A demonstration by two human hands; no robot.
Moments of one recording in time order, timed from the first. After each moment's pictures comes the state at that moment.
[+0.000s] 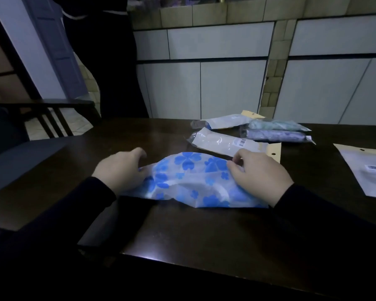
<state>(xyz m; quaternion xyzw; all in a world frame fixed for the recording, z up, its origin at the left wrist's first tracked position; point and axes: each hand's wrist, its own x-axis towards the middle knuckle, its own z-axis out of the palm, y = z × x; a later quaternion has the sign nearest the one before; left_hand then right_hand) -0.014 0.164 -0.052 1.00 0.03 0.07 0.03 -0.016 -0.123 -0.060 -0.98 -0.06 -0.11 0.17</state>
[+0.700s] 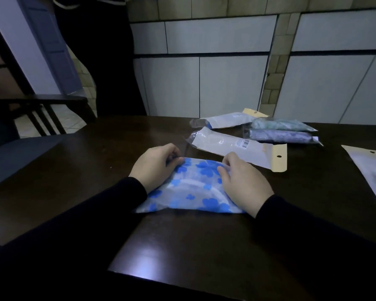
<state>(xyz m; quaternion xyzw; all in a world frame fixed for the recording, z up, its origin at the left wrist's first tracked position) 0.032 0.116 -0.082 0.96 -0.11 0.16 0.22 0.002 -0.098 -0.088 -0.97 -0.08 -0.12 0.22</state>
